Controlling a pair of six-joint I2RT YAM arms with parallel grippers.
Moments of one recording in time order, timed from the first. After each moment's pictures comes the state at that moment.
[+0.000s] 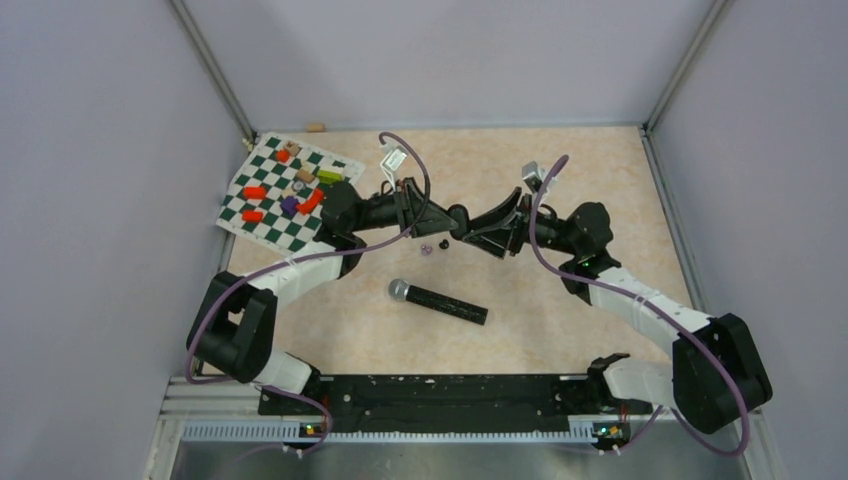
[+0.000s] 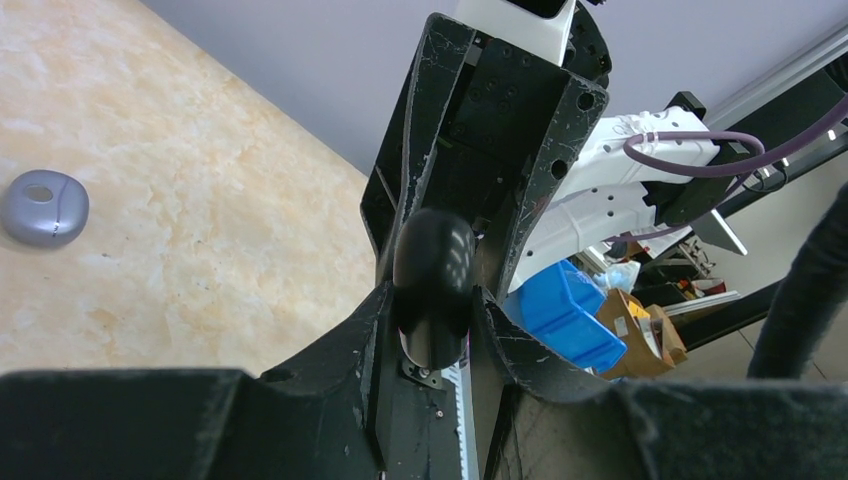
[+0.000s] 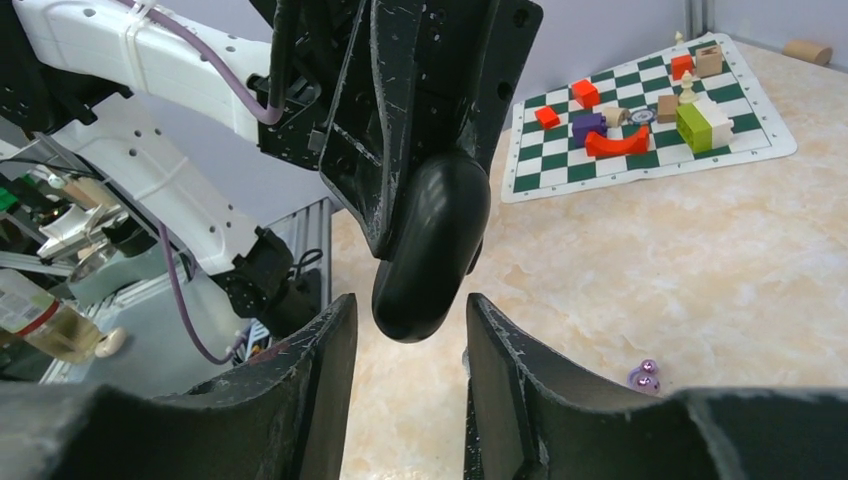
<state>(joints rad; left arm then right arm) -0.46 1.47 0.83 0.93 1.00 -1.02 0.44 1.20 0.62 0.83 -0.89 0.57</state>
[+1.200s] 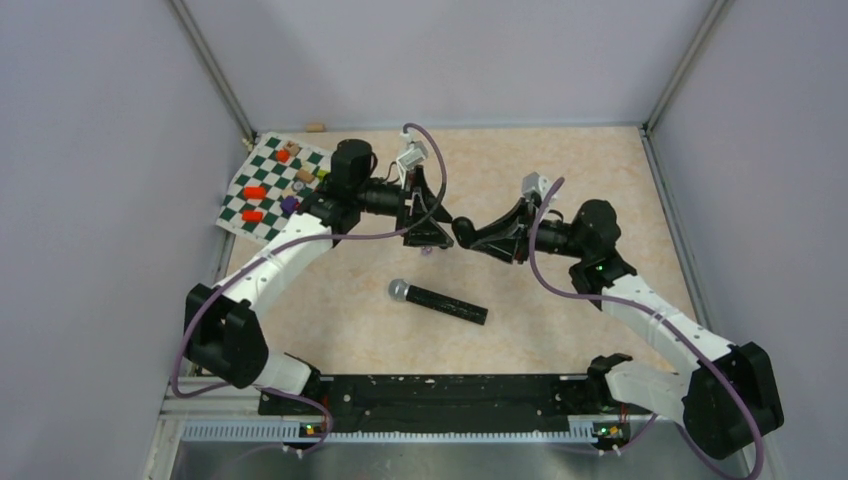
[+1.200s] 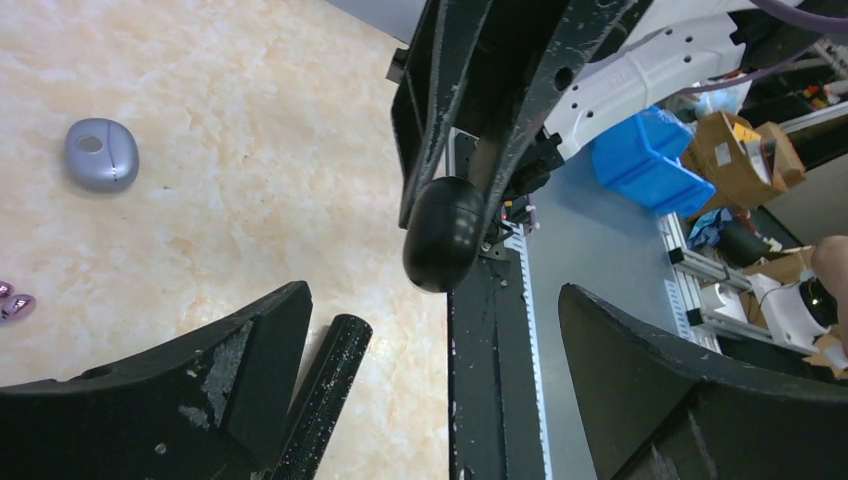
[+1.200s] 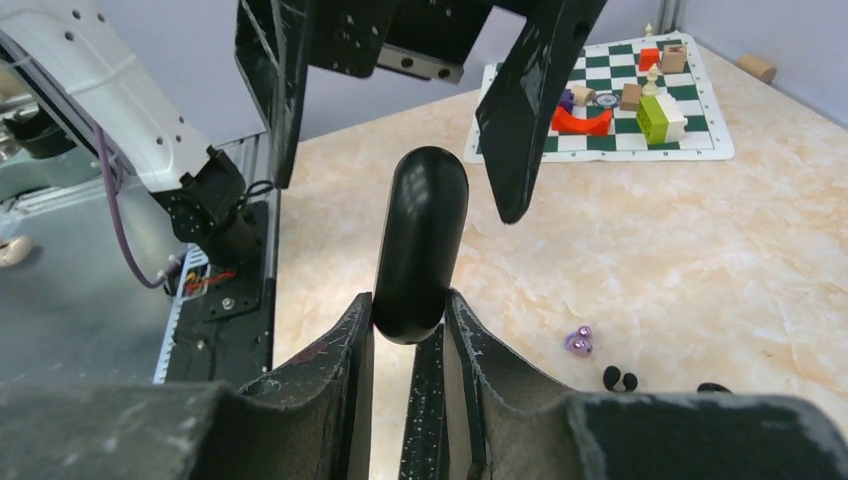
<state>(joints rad) -0.45 1.44 1.17 -0.03 1.18 -0.27 0.42 1.07 0.63 0.54 -0.94 0.25</state>
